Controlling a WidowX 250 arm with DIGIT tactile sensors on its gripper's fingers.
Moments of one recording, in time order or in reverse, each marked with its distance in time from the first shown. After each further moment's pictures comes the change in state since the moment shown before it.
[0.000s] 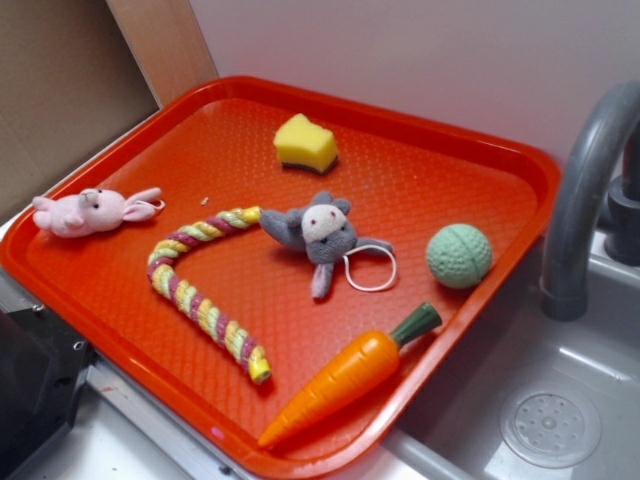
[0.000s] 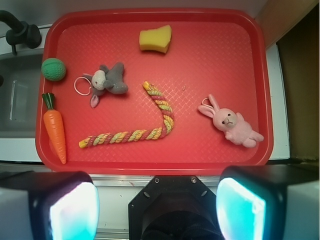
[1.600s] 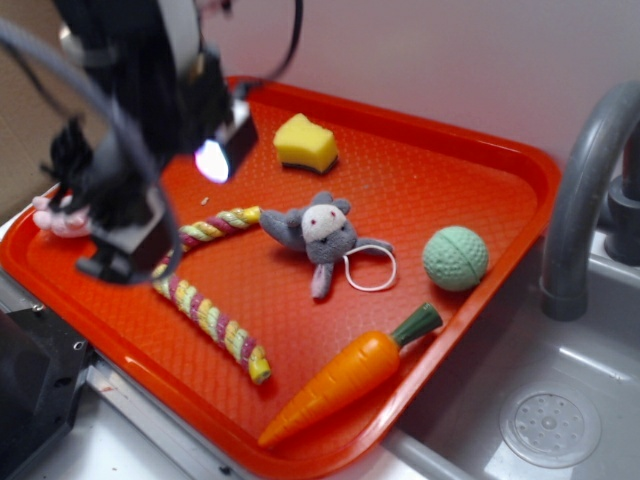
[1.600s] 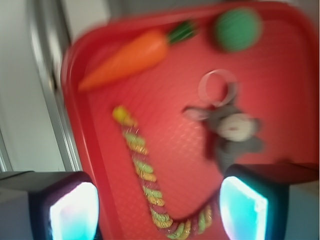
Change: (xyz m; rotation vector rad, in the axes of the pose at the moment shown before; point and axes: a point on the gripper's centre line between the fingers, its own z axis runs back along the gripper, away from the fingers) arm 0.018 -0.104 -0.128 0.094 0.182 -1.468
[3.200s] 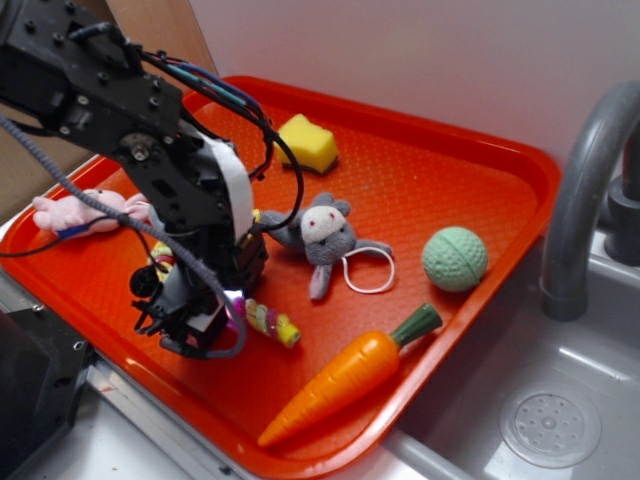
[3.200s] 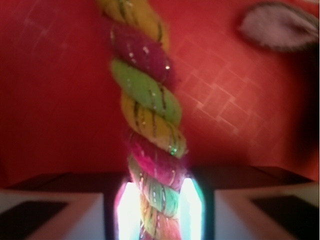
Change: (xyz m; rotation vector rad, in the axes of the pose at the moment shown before) arm -0.020 0.003 -0.111 -0.033 0.042 0.156
